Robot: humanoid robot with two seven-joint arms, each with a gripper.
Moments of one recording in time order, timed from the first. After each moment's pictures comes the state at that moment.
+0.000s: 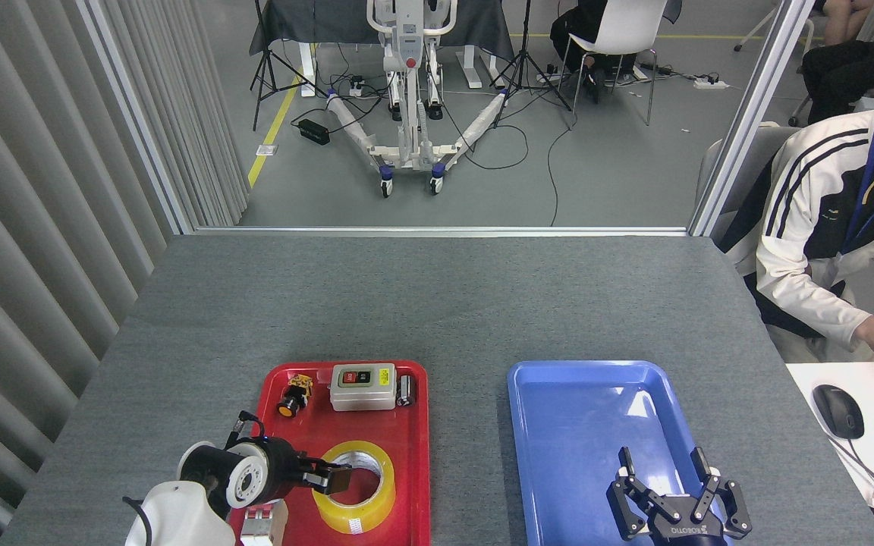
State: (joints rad) left arm -0.30 0.09 -0.10 -1.36 -1.19 -0.28 -1.07; right arm 0.14 -0.04 -0.04 -1.49 1.43 -0.07 -0.23
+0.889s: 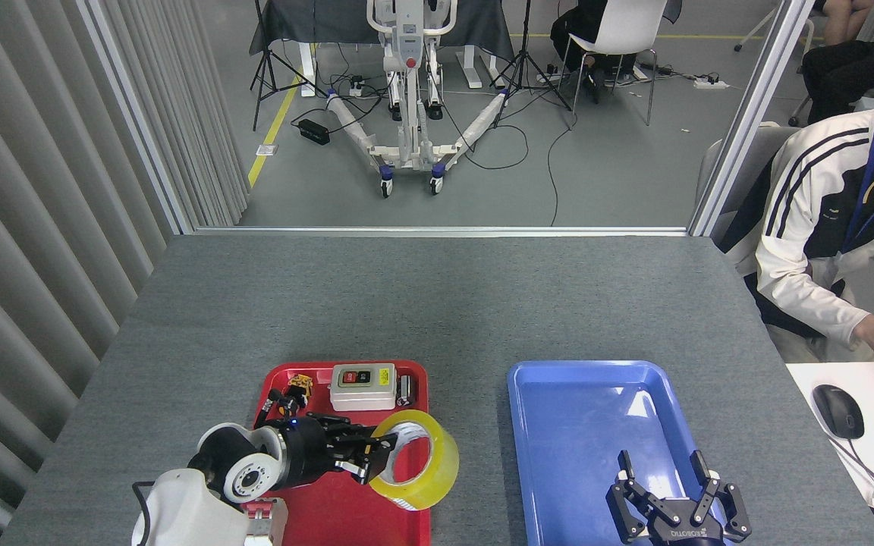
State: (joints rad) left arm -0.33 0.06 -0.12 -1.41 -0.97 -0.65 -0.94; right arm 0.15 -0.04 -0.04 -1.49 1.43 -0.07 -0.23
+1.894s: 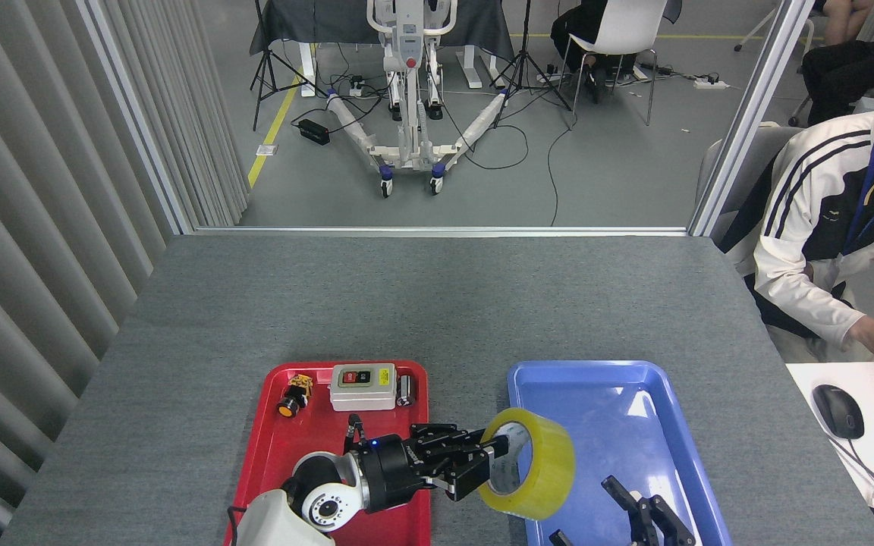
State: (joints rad) left arm -0.31 -0.13 -0.19 -1.26 -0.85 -0.79 -0.72; right arm 0.23 -0.08 -0.04 -1.56 1.52 -0.78 -0.49
